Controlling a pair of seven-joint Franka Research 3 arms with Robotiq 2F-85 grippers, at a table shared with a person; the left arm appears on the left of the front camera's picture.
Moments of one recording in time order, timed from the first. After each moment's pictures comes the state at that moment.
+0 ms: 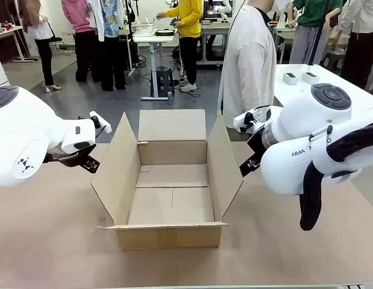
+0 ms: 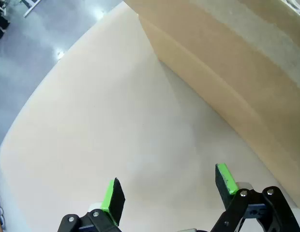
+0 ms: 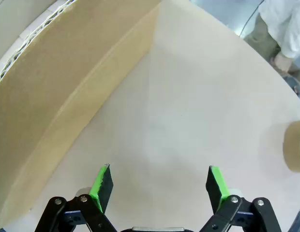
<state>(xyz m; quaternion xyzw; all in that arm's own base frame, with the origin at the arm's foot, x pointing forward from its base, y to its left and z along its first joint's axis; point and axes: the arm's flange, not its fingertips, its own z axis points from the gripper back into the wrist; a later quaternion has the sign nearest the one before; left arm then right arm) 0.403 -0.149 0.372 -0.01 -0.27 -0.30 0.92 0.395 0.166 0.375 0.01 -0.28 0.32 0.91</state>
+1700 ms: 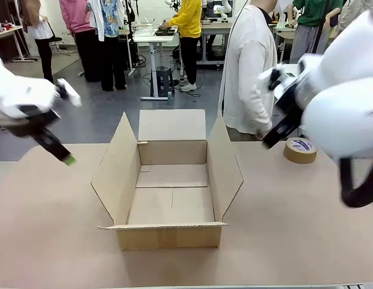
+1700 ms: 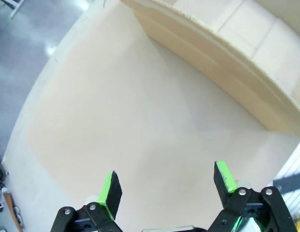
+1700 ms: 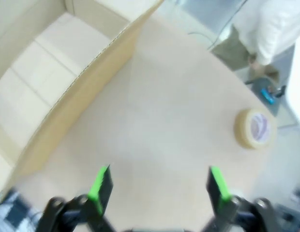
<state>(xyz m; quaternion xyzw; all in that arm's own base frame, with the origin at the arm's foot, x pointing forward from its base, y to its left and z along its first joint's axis) 0.344 -0.096 0.510 0.00 -0.22 -0.38 0.90 0.336 0.124 0.530 -0.04 -0.30 0.33 0.90</state>
